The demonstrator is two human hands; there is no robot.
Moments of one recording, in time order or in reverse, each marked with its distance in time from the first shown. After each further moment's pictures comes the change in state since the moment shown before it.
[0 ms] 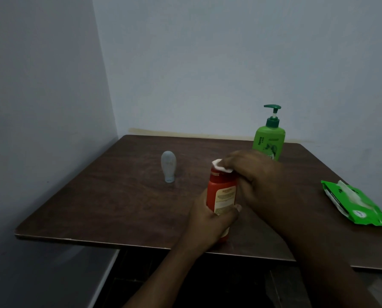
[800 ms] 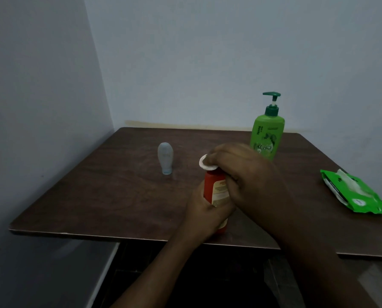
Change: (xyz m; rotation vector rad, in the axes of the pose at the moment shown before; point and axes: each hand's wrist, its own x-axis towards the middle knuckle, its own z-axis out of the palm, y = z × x) left_hand -0.001 -0.001 -0.002 -0.029 -0.036 0.027; right_hand 0.002 -0.019 0.007 0.086 0.002 -0.035
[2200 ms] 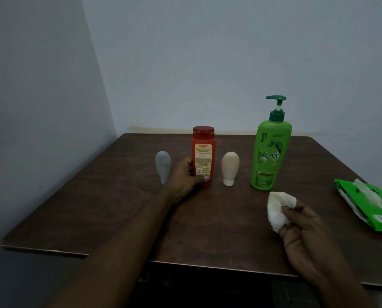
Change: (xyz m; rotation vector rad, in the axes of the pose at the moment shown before) left_hand 0.140 -0.035 -0.066 0.384 -0.022 -0.206; right_hand -0.114 0.085 0.028 1.307 0.602 1.355
